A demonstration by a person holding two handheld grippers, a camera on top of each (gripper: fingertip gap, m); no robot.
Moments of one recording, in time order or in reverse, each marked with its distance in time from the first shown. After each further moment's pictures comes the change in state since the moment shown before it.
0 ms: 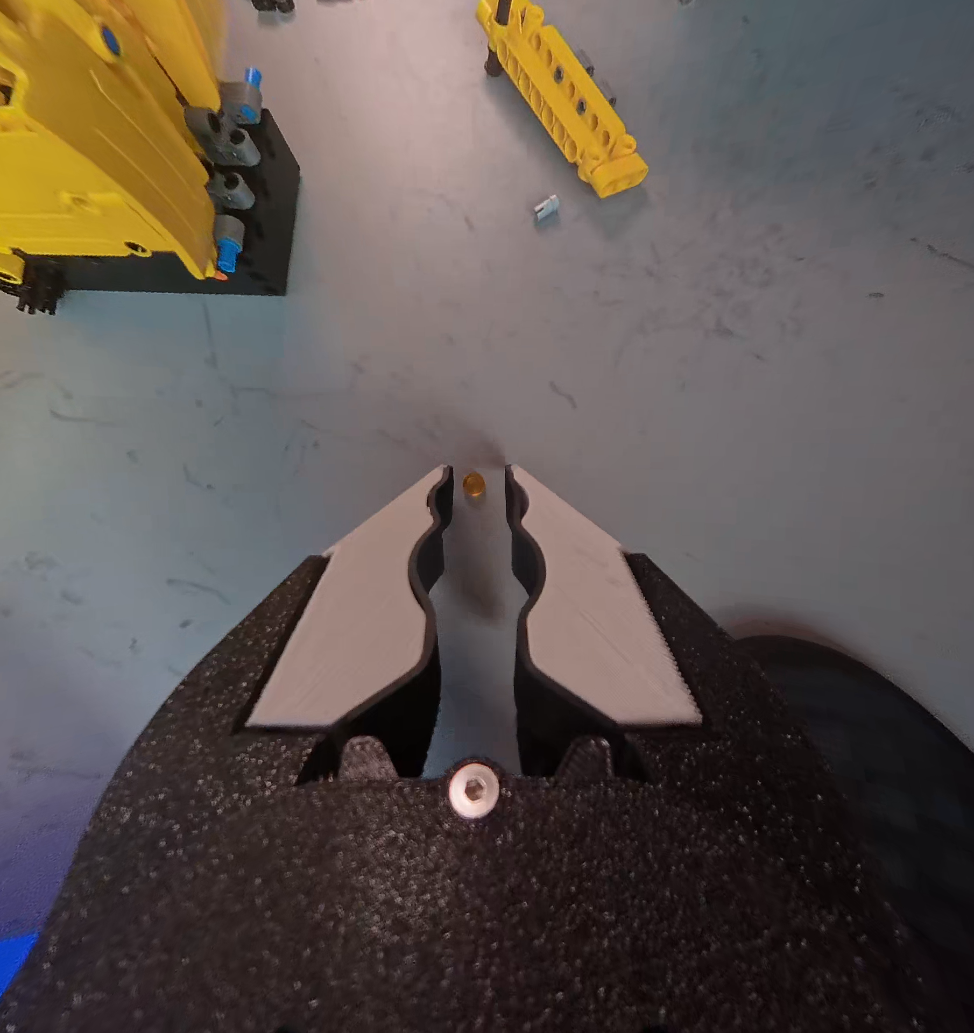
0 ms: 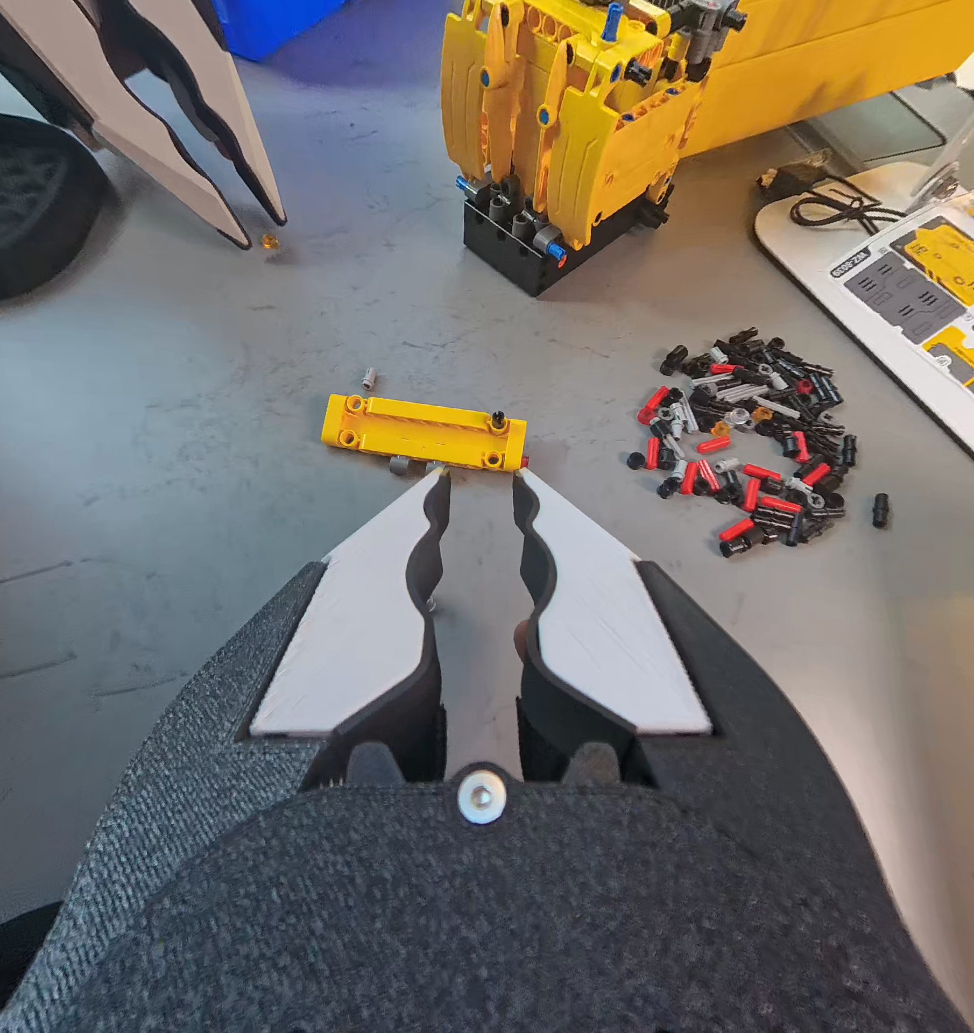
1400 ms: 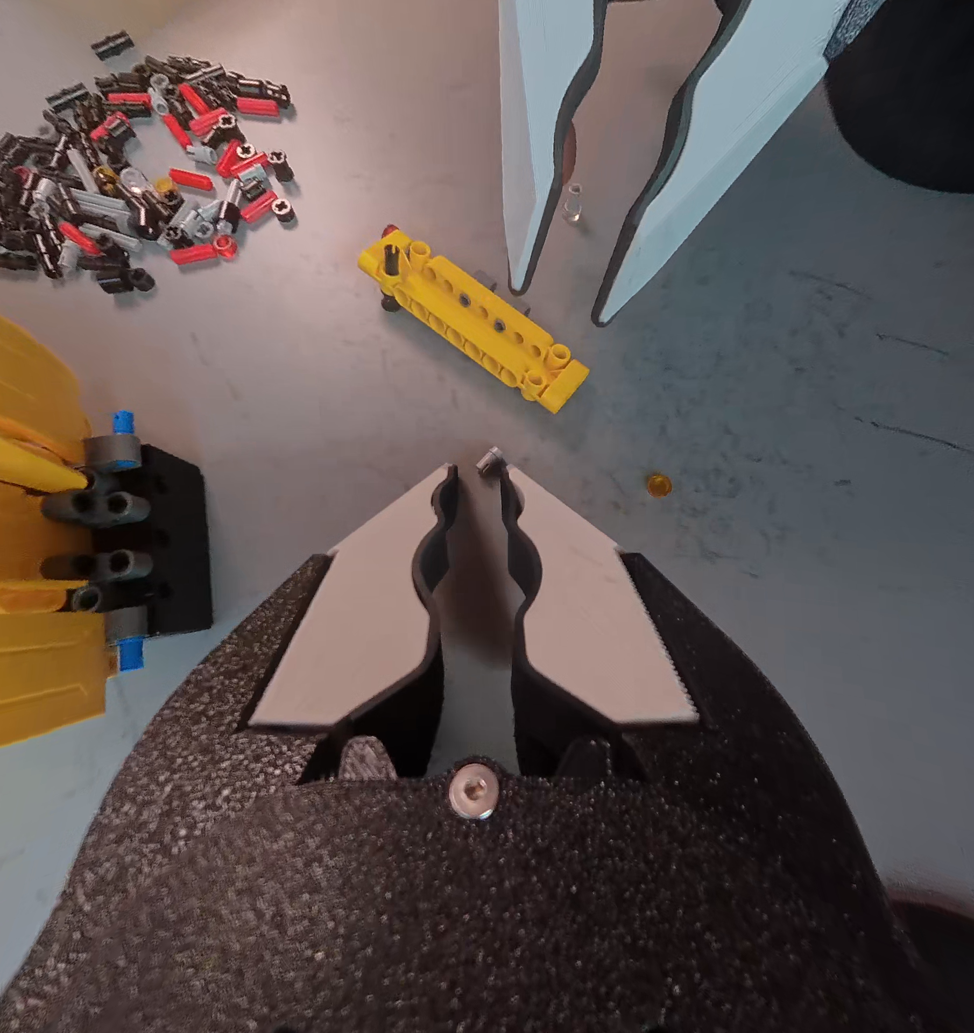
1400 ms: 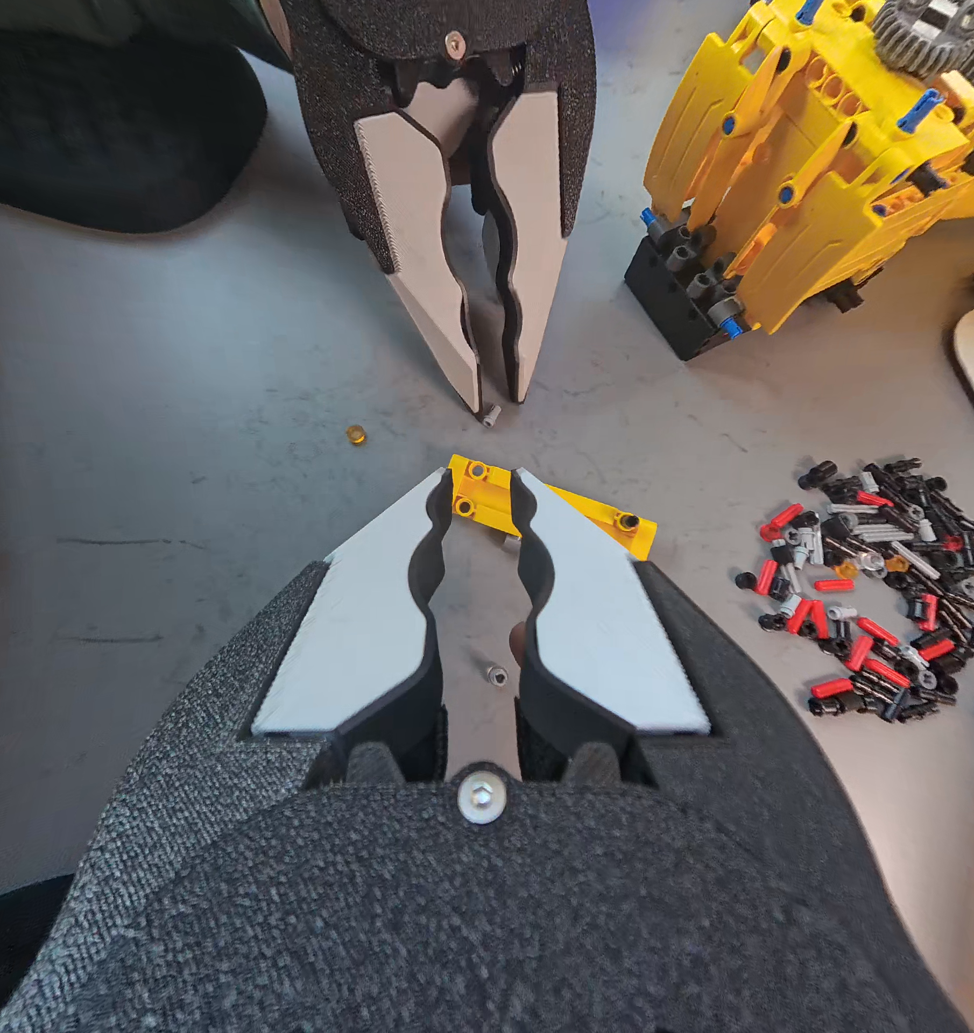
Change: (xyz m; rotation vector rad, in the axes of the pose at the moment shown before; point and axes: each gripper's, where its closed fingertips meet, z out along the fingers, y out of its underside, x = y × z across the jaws) left arm 0.021 -0.075 0.068 0.087 0.219 0.146; right arm -0.050 -0.015 0.022 -0.099 -0.200 -0.194
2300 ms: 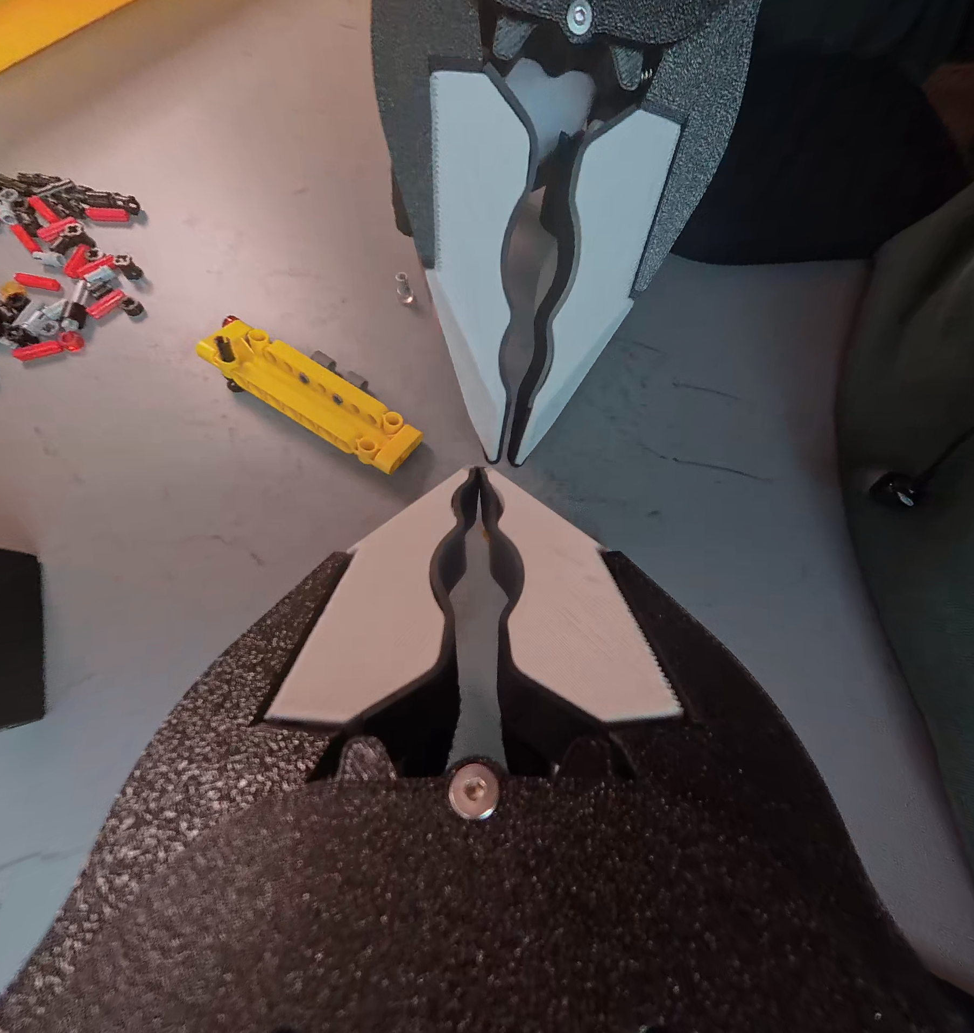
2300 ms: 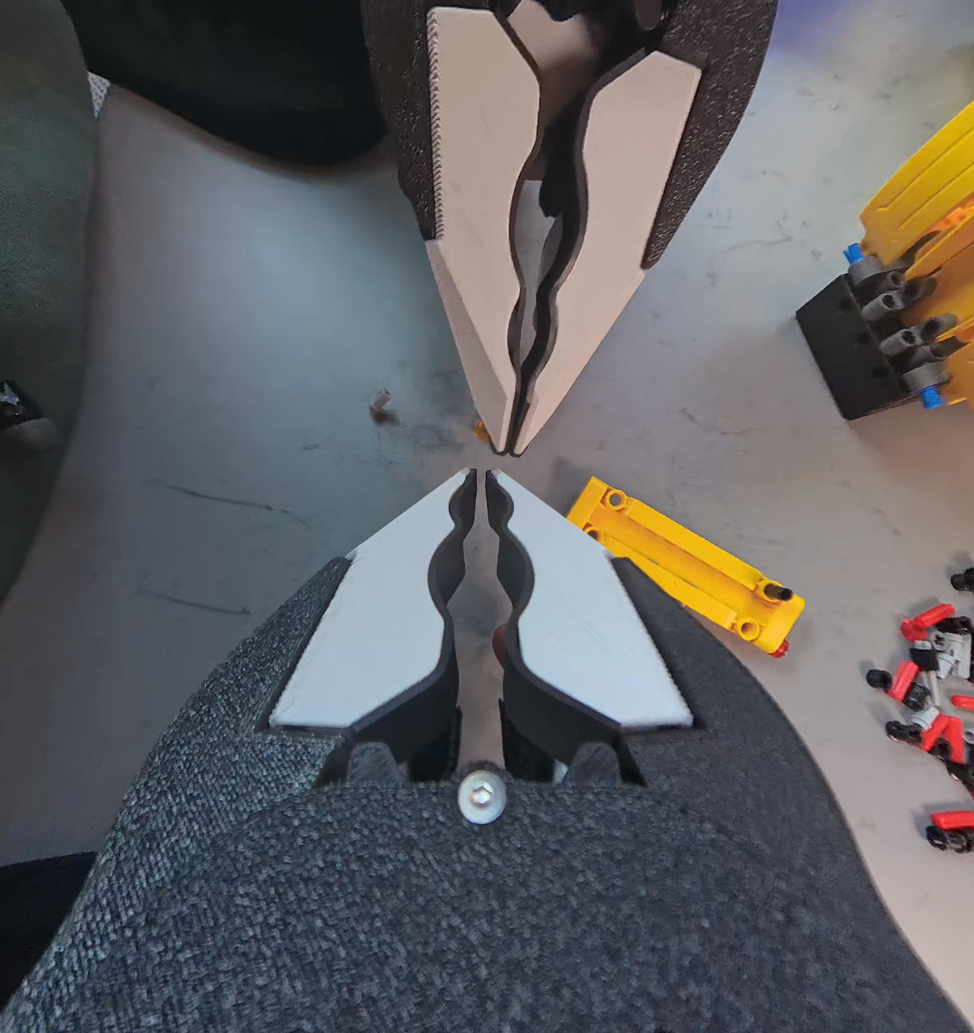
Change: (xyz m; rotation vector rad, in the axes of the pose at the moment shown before) left arm 0.061 -0.021 -0.004 0.086 0.127 0.034; right arm -0.053 0.007 0.016 -0.024 -0.132 -0.159
